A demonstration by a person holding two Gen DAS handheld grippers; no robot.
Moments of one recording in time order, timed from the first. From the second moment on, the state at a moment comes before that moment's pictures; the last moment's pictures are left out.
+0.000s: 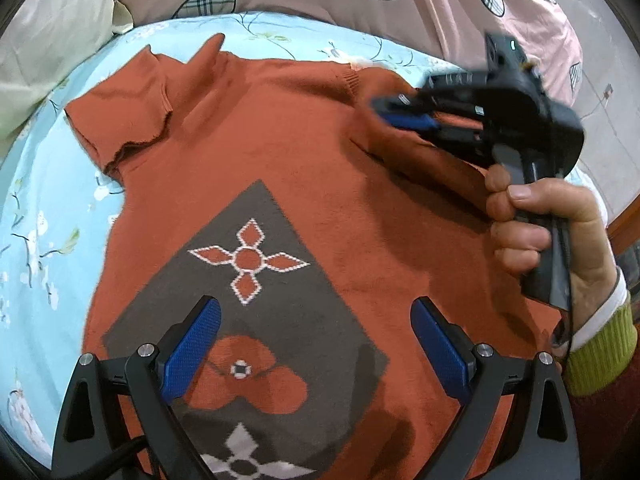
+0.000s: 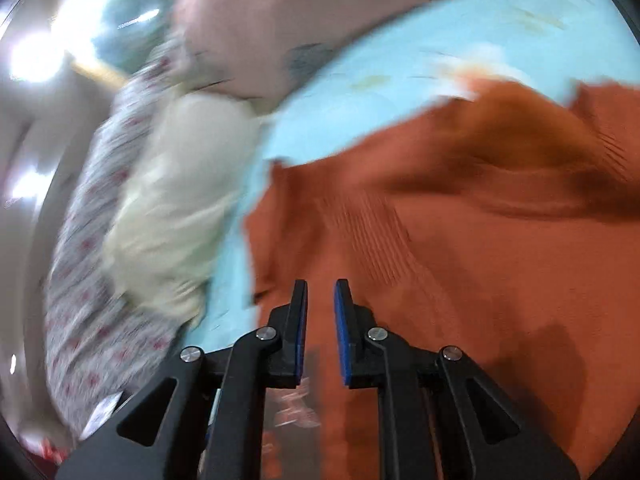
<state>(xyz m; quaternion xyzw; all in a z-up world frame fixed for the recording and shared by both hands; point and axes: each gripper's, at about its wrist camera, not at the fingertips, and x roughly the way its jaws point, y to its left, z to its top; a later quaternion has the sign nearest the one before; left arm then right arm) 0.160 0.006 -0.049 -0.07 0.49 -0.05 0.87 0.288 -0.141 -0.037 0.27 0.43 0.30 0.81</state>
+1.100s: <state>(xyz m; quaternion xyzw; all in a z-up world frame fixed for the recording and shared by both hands) 0.287 0.039 -0.088 -0.25 0.47 -0.13 0.84 0.112 -0.304 -0.003 0.34 0.34 0.08 0.87</state>
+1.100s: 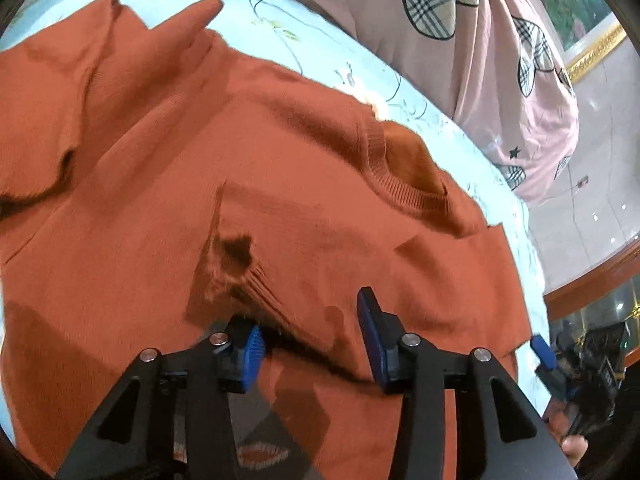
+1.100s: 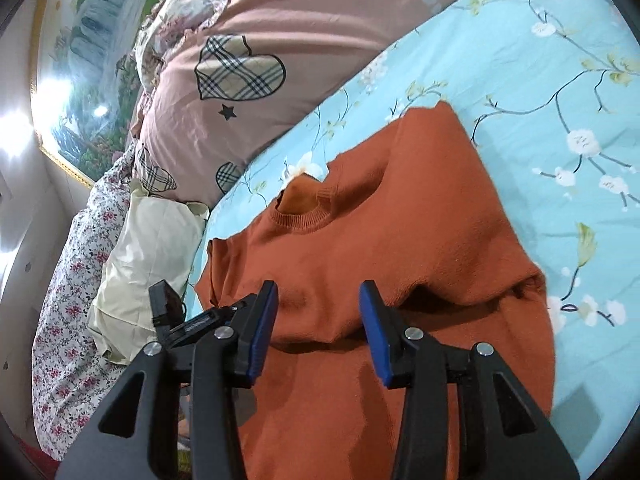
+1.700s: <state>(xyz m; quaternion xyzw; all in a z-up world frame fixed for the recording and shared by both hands) 0.280 0.074 -0.070 -0.18 0.40 -0.12 0.89 0.189 -0.353 -0.038 0.25 0.43 -0.04 0.87</state>
